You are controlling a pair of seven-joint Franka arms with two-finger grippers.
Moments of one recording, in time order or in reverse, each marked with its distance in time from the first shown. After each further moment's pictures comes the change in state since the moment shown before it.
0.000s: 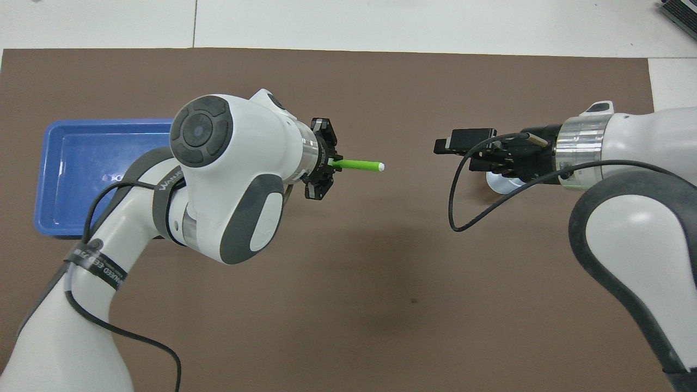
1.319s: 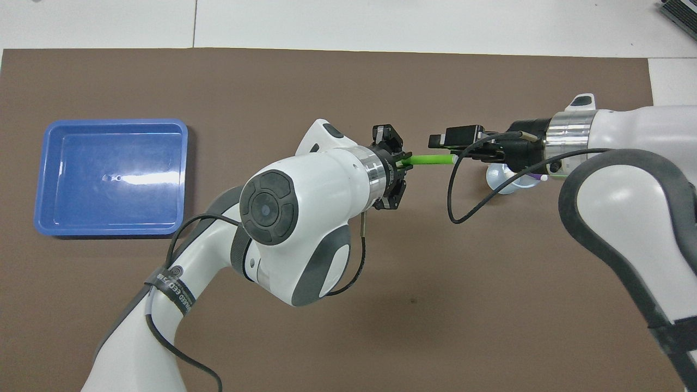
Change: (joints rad) left arm -0.150 0.024 0.003 -0.029 -0.066 0.345 -0.182; right arm -0.002 0.062 -0.001 0.000 0.094 0.051 -0.186
